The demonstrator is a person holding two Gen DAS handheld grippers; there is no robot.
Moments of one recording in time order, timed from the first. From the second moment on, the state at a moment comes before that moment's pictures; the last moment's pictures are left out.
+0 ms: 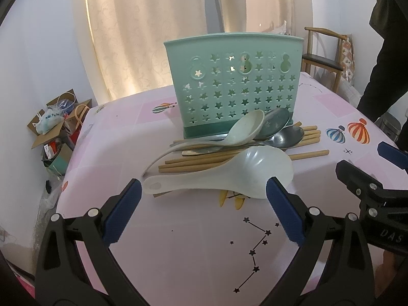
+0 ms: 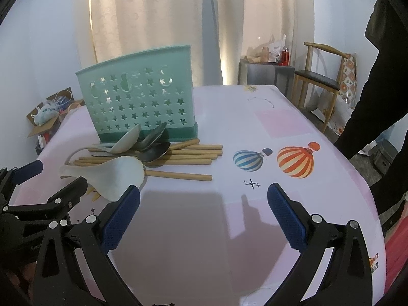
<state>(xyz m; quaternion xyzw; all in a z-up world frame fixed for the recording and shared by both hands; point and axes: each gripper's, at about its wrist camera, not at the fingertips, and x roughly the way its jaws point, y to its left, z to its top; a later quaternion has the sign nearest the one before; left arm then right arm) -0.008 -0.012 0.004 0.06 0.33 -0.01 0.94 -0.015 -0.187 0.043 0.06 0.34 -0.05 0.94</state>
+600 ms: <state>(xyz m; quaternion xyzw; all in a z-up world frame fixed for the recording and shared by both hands) -0.009 -0.013 0.004 0.06 0.33 -0.01 0.94 -0.017 -0.188 0.043 0.06 0.34 -0.06 0.94</state>
